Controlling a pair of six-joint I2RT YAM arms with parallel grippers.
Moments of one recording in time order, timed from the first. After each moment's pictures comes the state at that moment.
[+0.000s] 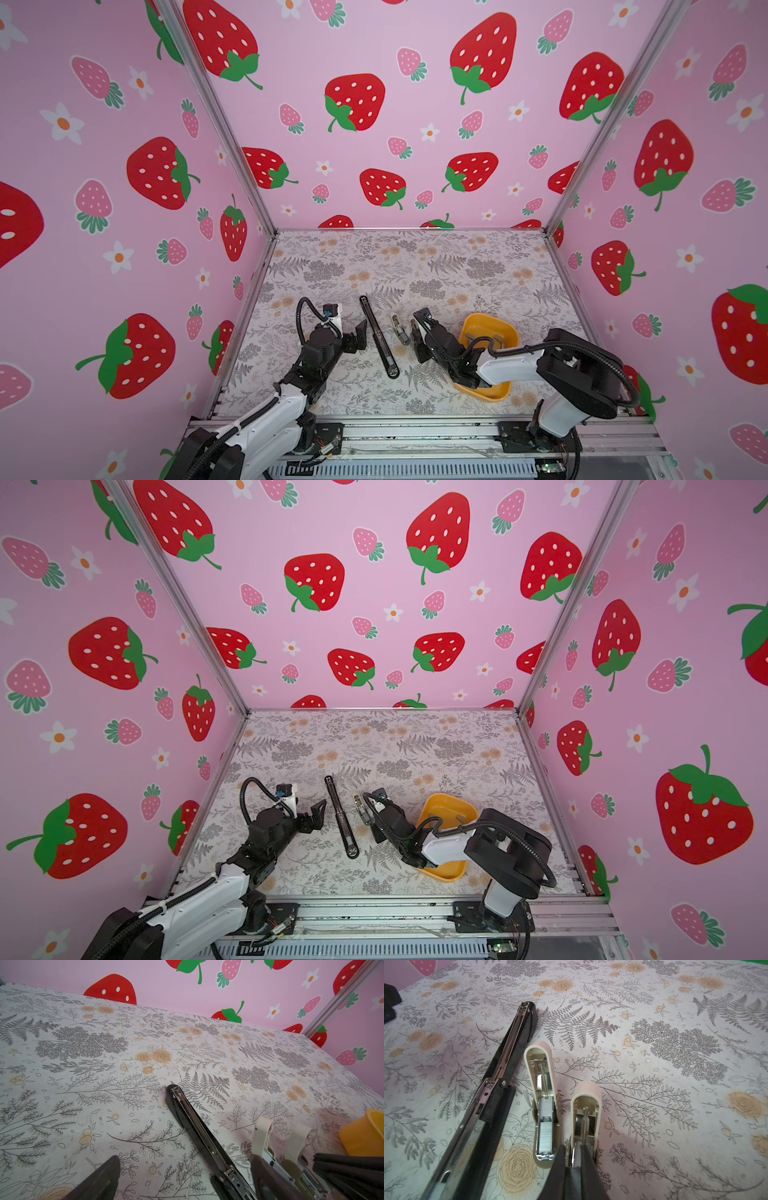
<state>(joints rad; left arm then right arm) -0.40 0.91 0.14 0.41 -0.10 -0.28 1.13 1.65 0.58 0.48 0.36 0.31</state>
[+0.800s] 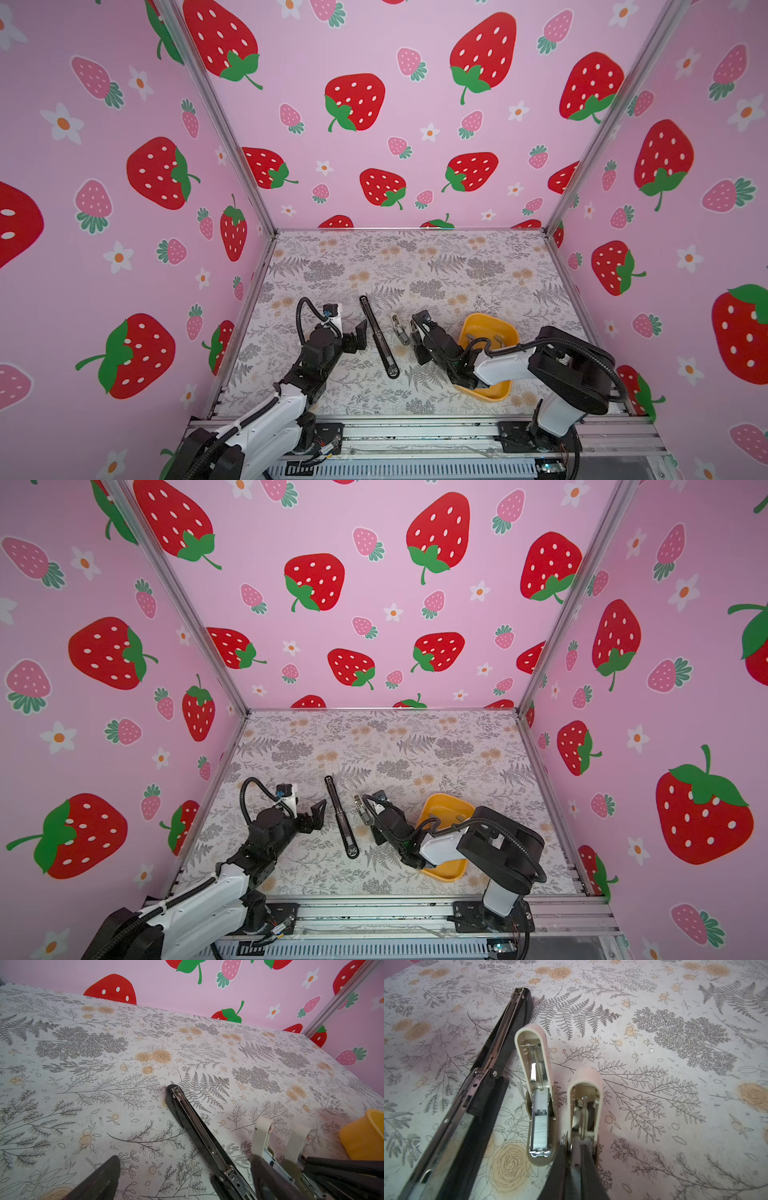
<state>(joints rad) -0.40 0.91 0.14 0.41 -0.10 -0.28 1.13 1.69 0.58 0.51 0.37 0.31</state>
